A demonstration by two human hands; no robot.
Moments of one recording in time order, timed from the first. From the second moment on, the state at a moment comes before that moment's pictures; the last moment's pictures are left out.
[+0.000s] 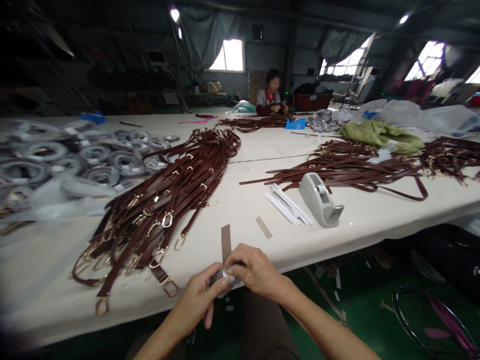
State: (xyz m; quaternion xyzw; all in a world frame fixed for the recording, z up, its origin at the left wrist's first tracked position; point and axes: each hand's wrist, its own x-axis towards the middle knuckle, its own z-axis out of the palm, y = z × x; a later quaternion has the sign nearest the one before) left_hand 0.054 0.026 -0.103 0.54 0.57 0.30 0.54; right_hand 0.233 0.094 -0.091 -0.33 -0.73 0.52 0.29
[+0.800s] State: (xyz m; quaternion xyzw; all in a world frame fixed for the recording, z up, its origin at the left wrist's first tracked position) left_hand 0.060 0.023 -0.099 0.37 0.53 0.39 0.65; right_hand 0.238 0.095 -0.080 -0.17 -0.89 0.33 0.26
